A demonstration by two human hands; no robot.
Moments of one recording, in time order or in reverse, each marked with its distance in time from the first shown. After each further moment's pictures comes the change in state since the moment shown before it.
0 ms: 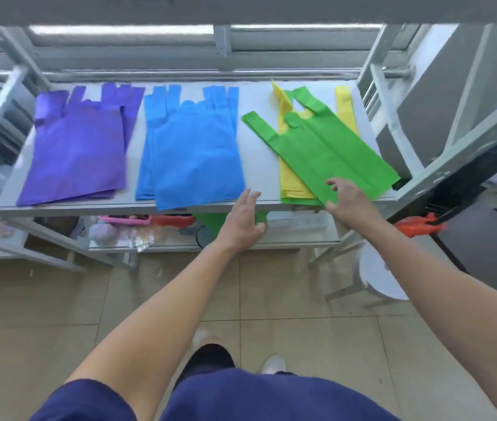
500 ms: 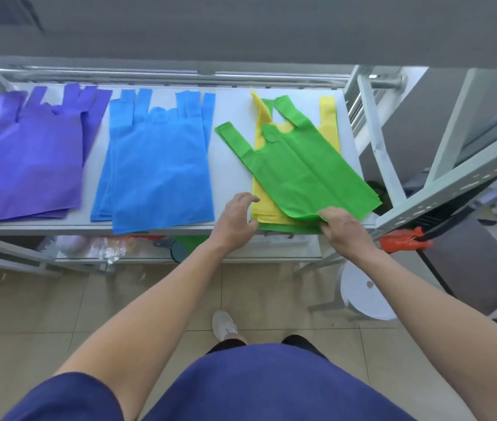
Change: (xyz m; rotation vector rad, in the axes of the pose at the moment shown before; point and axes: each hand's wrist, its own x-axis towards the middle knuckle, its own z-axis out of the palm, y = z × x) left_hand 0.102 0.040 0.029 0.001 0.047 0.028; right_hand 0.071 0.101 0.005 -0.175 0.031 -0.227
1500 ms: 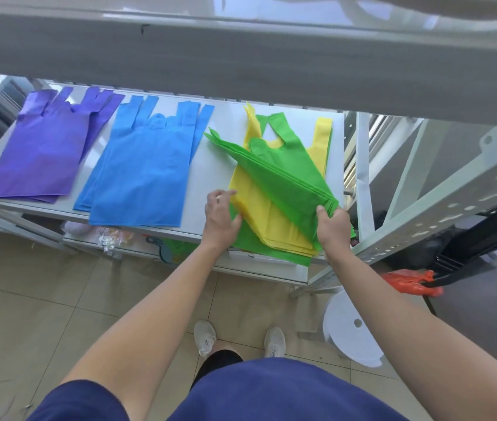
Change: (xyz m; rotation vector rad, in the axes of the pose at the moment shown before) left_hand 0.051 0.056 0.060 -0.093 0.418 -0.259; right_hand 0.049 0.042 -0.055 0.867 0.178 0.468
